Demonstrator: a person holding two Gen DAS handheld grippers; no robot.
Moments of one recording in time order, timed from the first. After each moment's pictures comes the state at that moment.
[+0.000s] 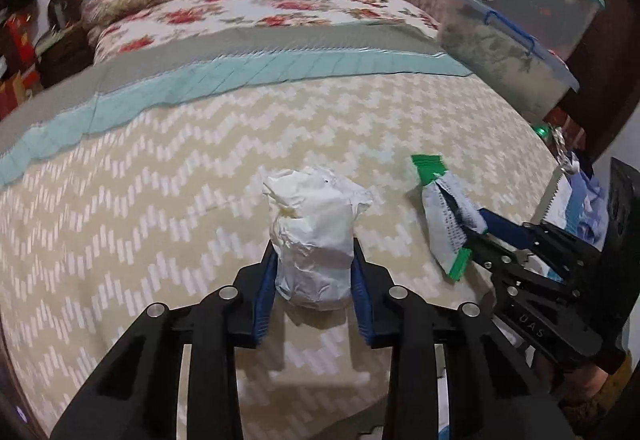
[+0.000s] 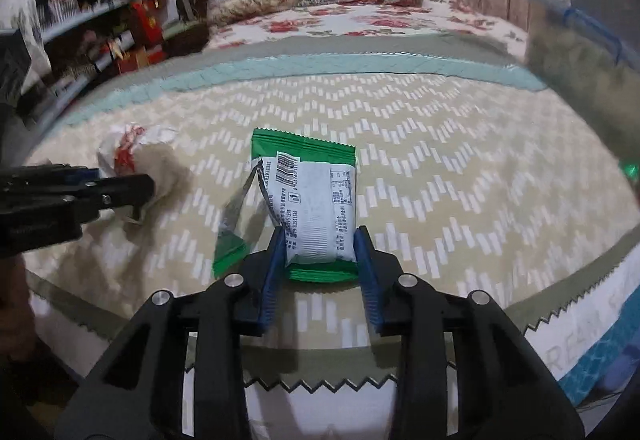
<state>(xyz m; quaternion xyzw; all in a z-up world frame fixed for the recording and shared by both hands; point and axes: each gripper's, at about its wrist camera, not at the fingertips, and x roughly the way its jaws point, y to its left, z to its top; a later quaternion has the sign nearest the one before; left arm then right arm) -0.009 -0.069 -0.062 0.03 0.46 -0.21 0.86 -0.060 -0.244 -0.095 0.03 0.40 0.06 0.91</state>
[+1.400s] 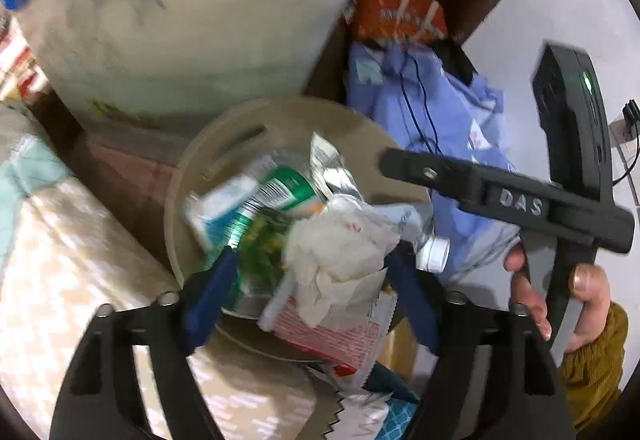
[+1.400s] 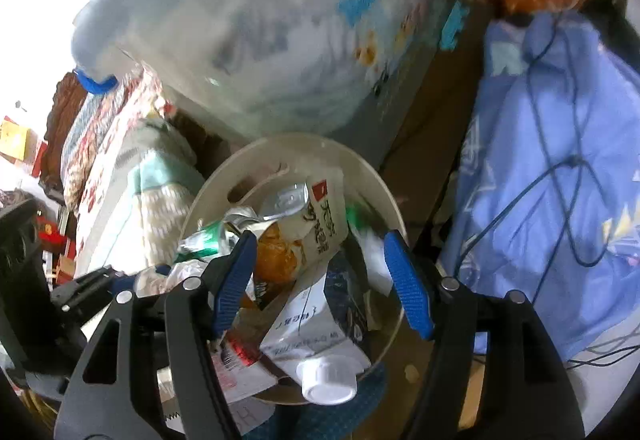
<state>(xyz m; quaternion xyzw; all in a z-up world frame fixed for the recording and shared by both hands) 0.071 -0.673 -0.068 0.17 0.50 -0.50 0.68 -0.048 -0.814 -0.089 0.34 0.42 -0.16 0.83</state>
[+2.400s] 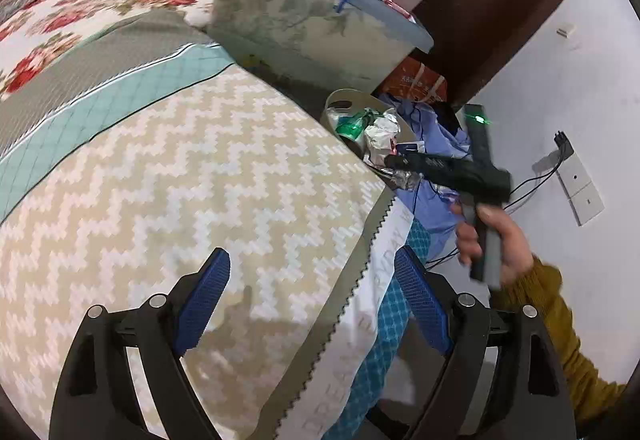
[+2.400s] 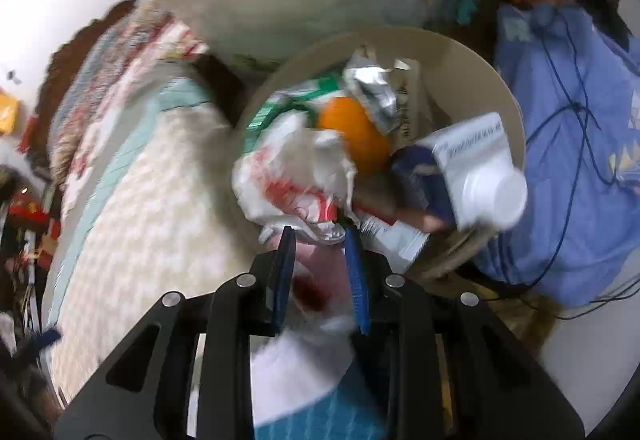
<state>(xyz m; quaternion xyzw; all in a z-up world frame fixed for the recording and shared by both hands) 0.043 -0.355 -0.026 0.02 0.49 -0.48 0.72 -0.035 -0.706 -0.099 0.32 0.47 -0.18 0.81</state>
